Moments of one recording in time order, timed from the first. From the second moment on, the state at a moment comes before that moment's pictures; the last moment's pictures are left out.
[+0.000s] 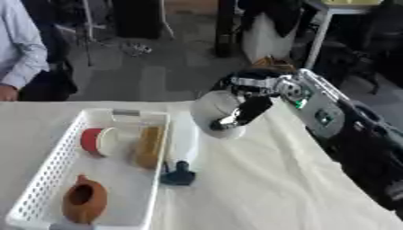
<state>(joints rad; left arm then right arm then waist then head) -0.40 0.36 0.18 -1.99 -0.54 -0.26 0.69 -1.10 -0.62 0.47 -1.20 0.38 -0.09 0.53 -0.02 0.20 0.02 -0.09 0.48</state>
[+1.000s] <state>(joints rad) -0.41 0.36 0.17 -1.99 -0.53 -0.27 0.68 -1.29 -0.36 0.47 -1.01 0.42 -0.12 0.59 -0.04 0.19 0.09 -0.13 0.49</state>
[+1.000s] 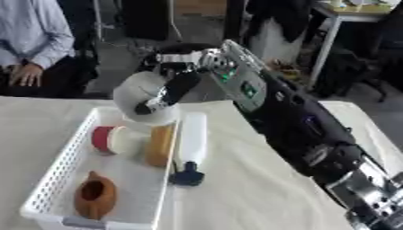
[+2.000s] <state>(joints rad) -0.44 0.36 0.17 -1.99 -0.51 -0.27 0.67 -1.35 -0.20 0.30 -0.61 0.52 -0.20 0.68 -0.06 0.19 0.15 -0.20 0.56</state>
